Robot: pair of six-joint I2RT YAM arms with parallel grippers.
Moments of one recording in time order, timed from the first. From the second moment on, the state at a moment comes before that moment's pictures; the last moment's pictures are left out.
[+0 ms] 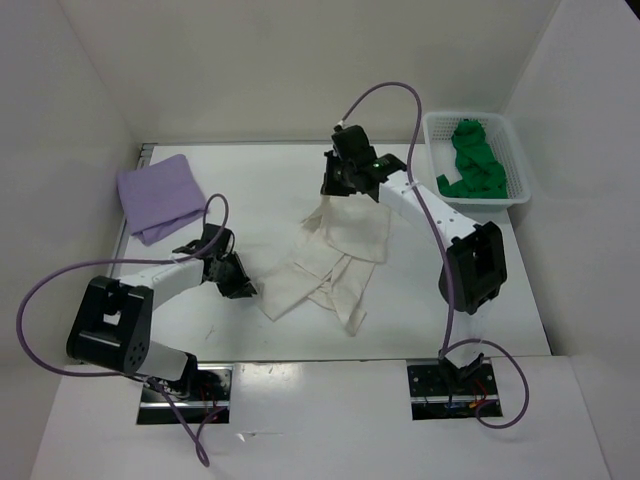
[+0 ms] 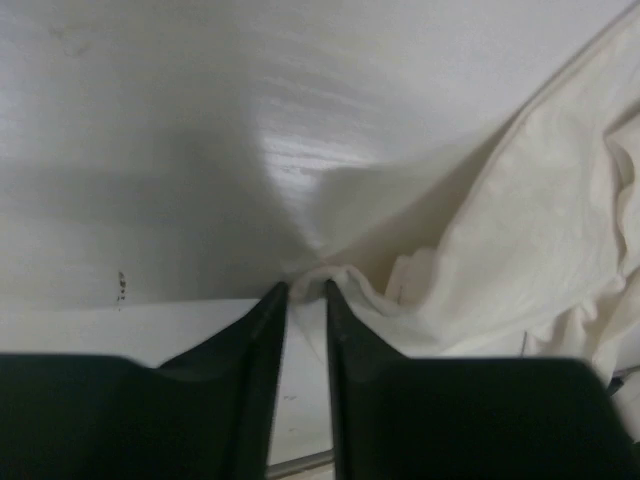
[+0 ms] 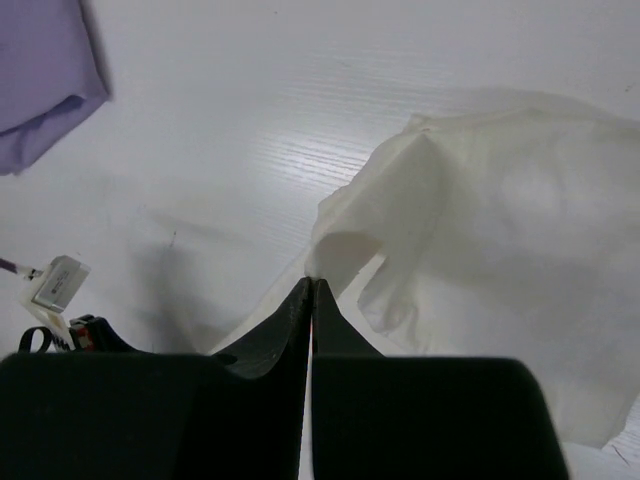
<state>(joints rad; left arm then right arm) -0.22 1.42 0.65 -0.42 0.22 -0.74 0.56 1.88 1.73 -0.58 0.00 0.52</state>
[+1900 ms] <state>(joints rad) 0.21 1.90 2.46 -0.73 0.19 -0.70 -0.09 1.97 2.71 -0.64 -0.46 0.80</state>
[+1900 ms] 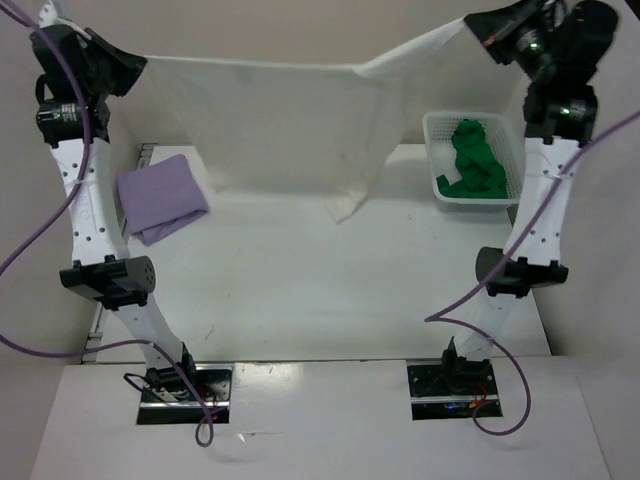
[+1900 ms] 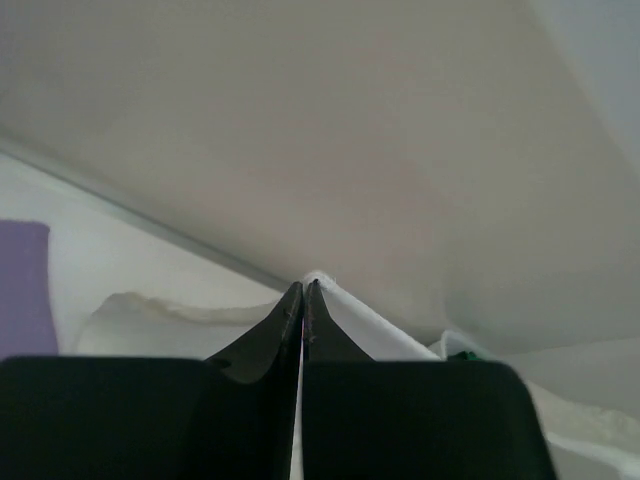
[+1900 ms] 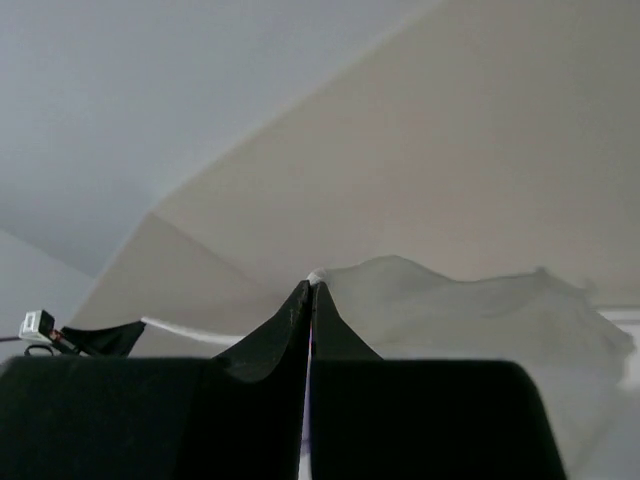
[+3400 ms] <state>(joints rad) 0.22 1.11 1.17 -0.96 0.15 -0.61 0.07 0.85 1.10 -1.01 -0.26 0.75</state>
